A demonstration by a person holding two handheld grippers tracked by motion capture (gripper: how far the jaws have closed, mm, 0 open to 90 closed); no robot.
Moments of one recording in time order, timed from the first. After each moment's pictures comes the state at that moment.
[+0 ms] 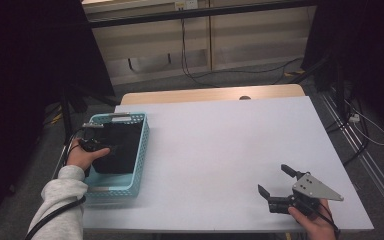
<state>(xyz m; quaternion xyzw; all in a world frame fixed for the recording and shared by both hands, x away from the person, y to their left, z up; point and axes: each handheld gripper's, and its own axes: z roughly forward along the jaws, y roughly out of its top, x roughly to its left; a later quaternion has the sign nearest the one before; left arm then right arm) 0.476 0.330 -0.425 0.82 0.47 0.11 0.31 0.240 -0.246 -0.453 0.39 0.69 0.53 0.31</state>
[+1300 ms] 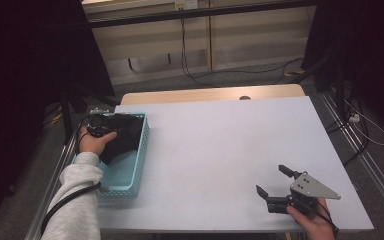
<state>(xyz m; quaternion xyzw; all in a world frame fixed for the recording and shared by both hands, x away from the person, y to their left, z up) 0.513 0.301 -0.410 0.78 0.50 0.15 0.35 0.243 -0.244 -0.455 0.39 0.69 0.53 0.30</state>
